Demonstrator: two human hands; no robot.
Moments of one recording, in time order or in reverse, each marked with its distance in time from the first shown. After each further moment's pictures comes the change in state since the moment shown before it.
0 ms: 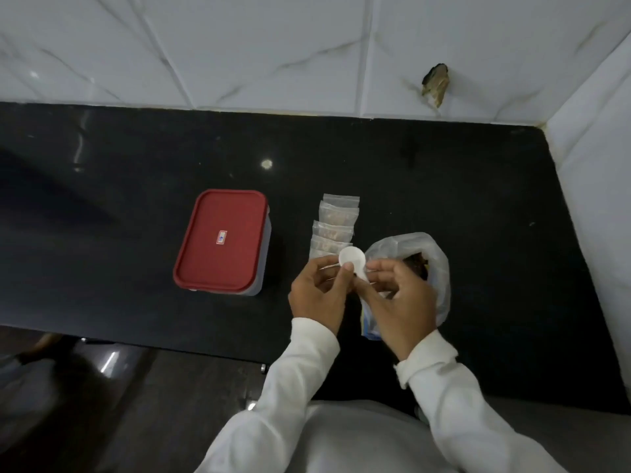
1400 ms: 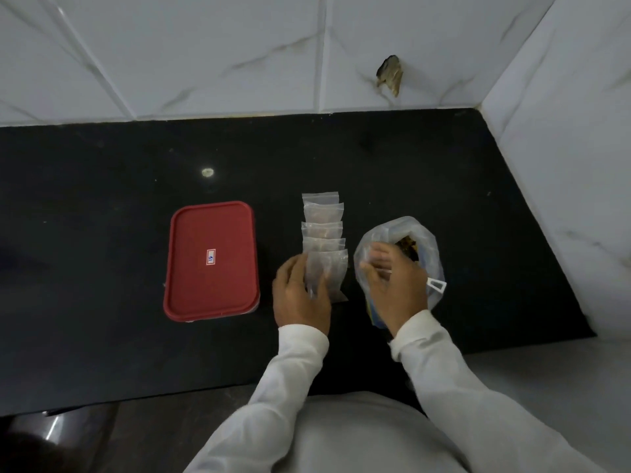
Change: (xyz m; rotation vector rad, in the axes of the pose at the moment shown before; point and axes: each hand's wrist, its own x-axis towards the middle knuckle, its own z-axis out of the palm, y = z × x) left_hand 0.042 -0.037 -0.045 0.562 -0.049 0.362; right_hand 0.010 0.018 0.033 -0.315 0.218 -0.038
